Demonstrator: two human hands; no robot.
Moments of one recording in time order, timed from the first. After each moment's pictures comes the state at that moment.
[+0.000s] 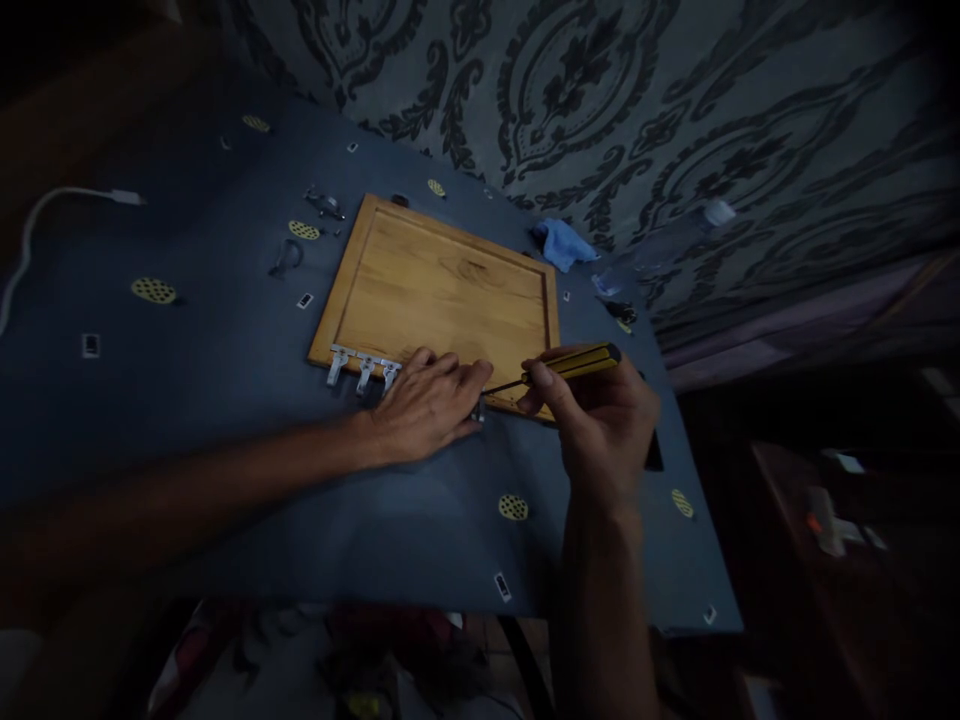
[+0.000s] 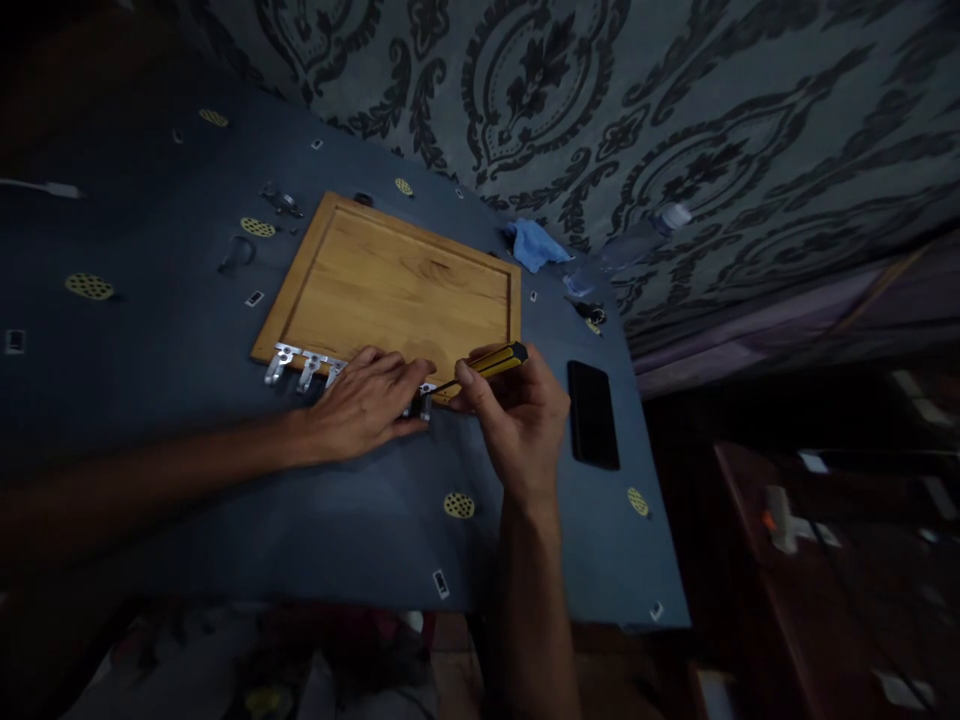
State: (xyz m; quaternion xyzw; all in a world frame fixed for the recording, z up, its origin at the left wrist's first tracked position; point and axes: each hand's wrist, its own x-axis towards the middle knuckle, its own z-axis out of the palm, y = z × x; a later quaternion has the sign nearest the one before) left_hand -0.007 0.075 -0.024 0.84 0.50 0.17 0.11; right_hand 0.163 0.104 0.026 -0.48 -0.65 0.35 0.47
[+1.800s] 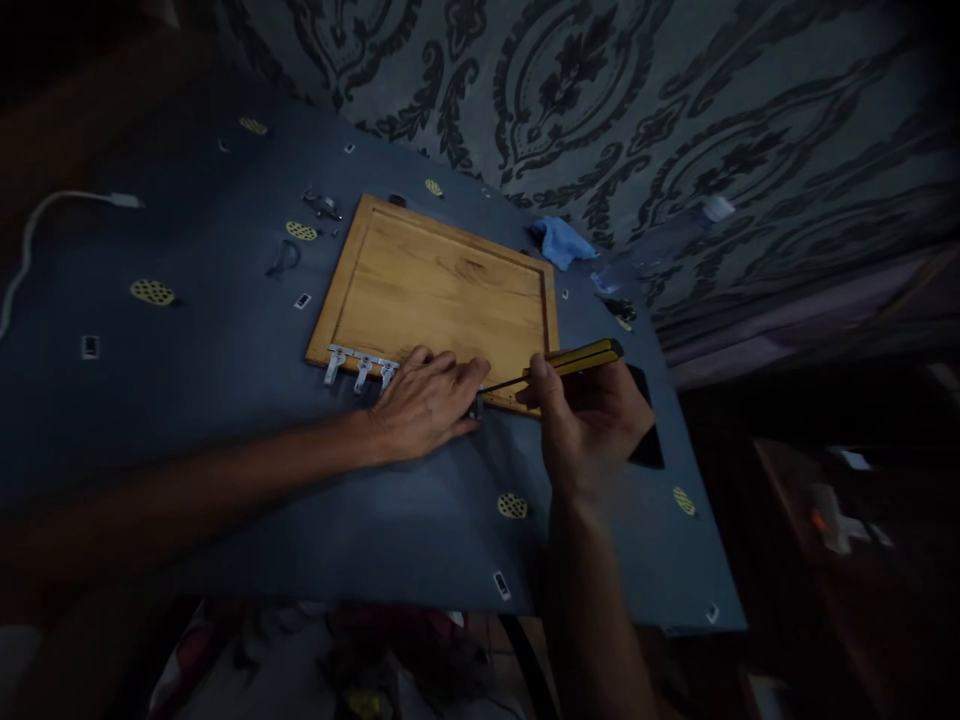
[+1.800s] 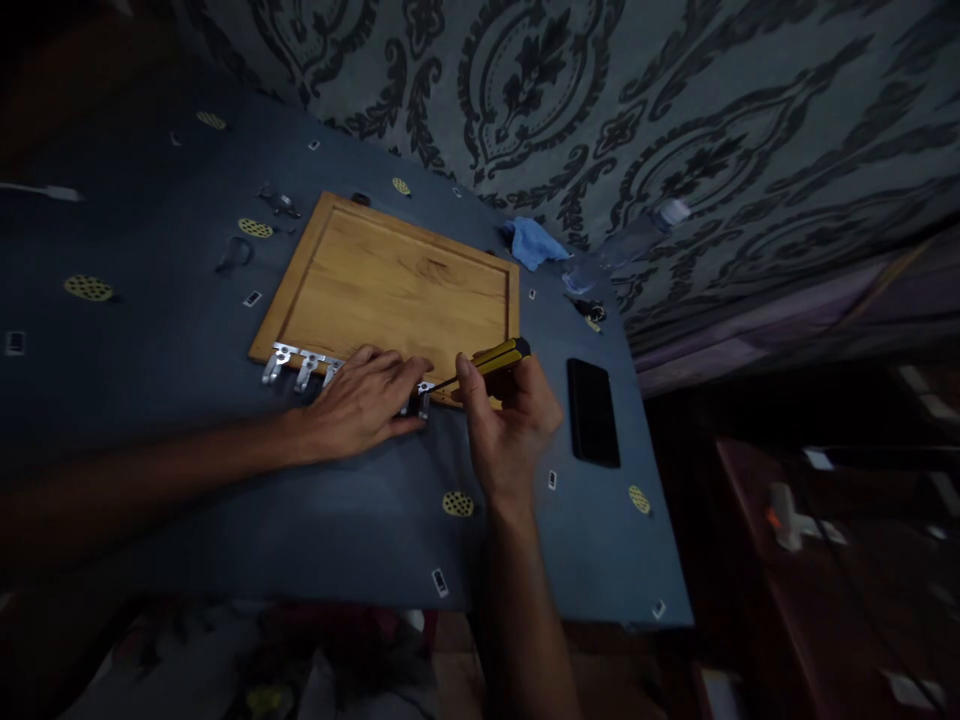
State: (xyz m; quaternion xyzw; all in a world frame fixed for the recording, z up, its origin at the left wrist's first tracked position) left_hand -0.008 0.075 -0.020 0.84 0.50 0.17 0.13; right_hand 0.165 0.101 0.005 -0.51 -0.67 0.19 0.50
